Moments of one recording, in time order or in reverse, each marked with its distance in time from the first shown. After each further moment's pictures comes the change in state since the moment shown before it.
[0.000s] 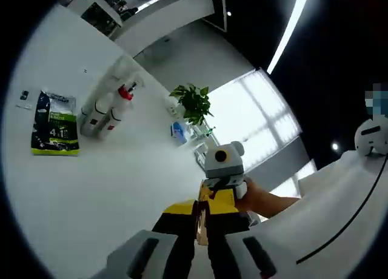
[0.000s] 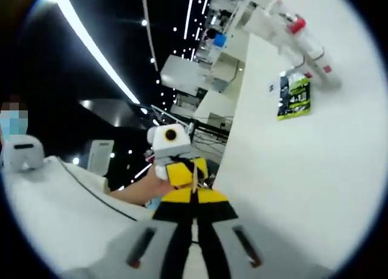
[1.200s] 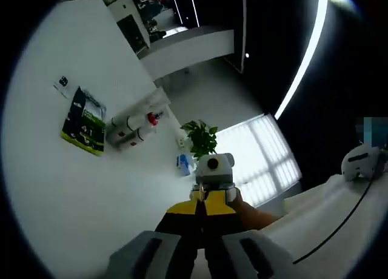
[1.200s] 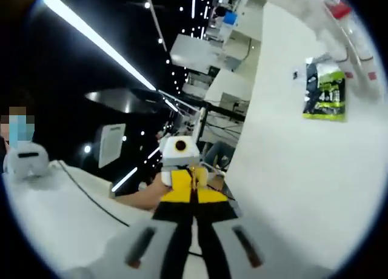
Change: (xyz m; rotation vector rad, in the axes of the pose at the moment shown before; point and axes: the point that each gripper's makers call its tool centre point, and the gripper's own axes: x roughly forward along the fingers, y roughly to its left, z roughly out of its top) left arm -0.061 0.005 0.018 -0.172 -0.339 0.021; right arm 0.058 0.006 0.021 0.002 0.146 0.101
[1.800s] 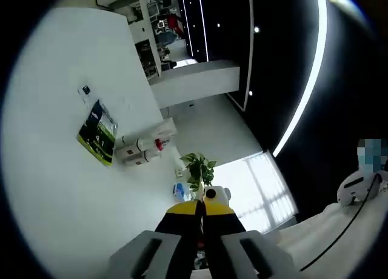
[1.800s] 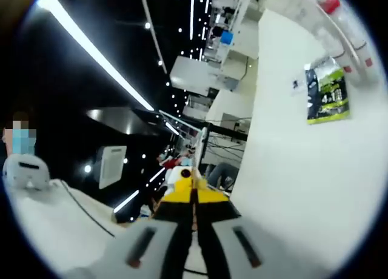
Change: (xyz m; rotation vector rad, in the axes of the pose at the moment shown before) left arm -0.022 0.004 0.008 -0.104 -0.189 -0.029; right arm 0.009 0.006 0.002 0.061 -0.161 0.009
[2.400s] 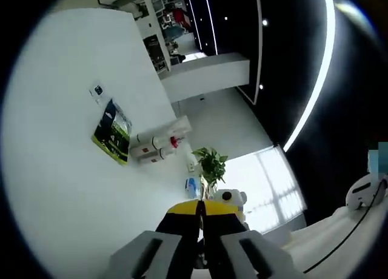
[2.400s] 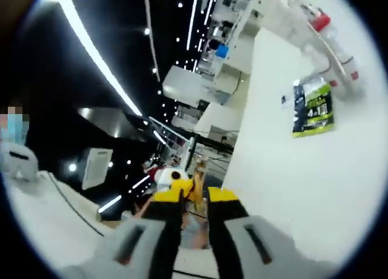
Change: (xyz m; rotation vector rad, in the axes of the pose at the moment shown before) left arm -0.010 0.022 0.016 0.011 0.026 0.080; right arm -0.006 -0.010 0.009 -0.162 -0.105 -0.120
